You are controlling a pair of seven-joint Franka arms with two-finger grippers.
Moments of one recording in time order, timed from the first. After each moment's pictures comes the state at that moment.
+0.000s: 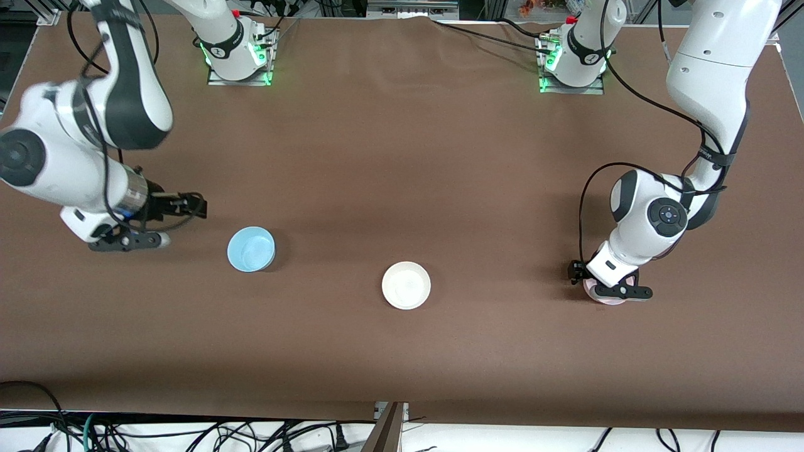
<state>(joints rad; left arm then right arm) 0.10 0.63 -0.18 -1.86 0.19 2.61 -0.15 0.23 0.31 -0.13 -1.75 0.07 1.94 -0.01</state>
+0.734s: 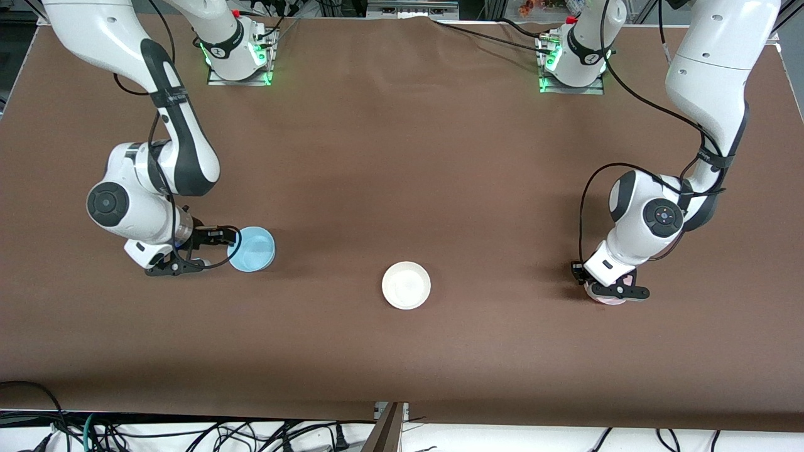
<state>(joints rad) 0.10 0.64 -0.18 -1.86 0.22 2.61 -0.15 0.23 0.49 -0.13 -1.86 0.12 2.27 -0.07</state>
